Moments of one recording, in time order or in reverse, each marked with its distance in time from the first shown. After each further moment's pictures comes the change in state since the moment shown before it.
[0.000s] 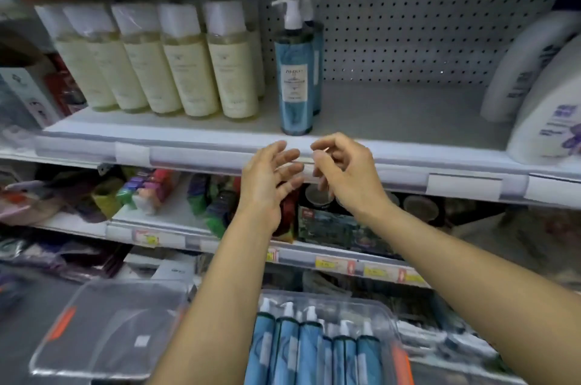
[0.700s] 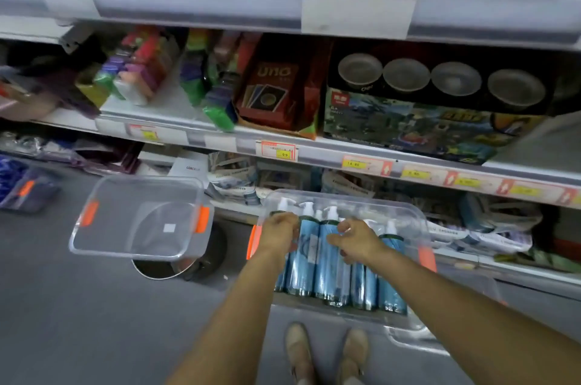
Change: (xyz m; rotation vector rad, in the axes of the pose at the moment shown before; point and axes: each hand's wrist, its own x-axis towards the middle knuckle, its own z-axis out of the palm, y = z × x) left_hand -0.010 -0.244 -0.180 0.574 0.212 -0.612; right_hand -0.176 0.262 0.089 -0.164 -0.505 1.087
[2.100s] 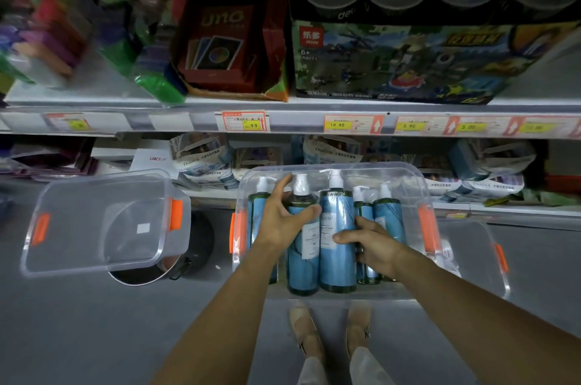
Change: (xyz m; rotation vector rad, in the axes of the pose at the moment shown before) left_hand 0.053 -0.044 0.020 0.141 -0.292 0.345; right_hand 0.018 0.081 0.010 0.706 -0.119 0.130
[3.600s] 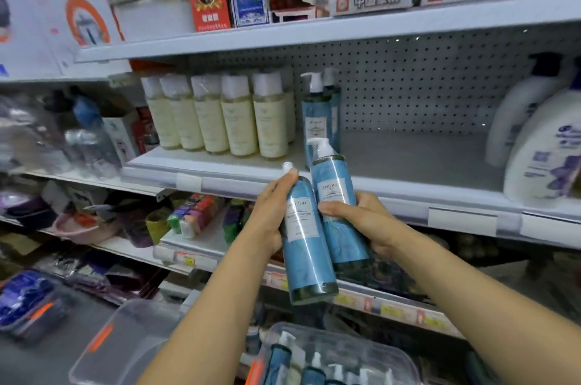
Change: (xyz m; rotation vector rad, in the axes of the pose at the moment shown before) left_hand -0.164 0.352 -0.019 -0.451 0.178 0.354; right_hand -0.290 -0.275 0.098 -0.312 -0.188 -0.870
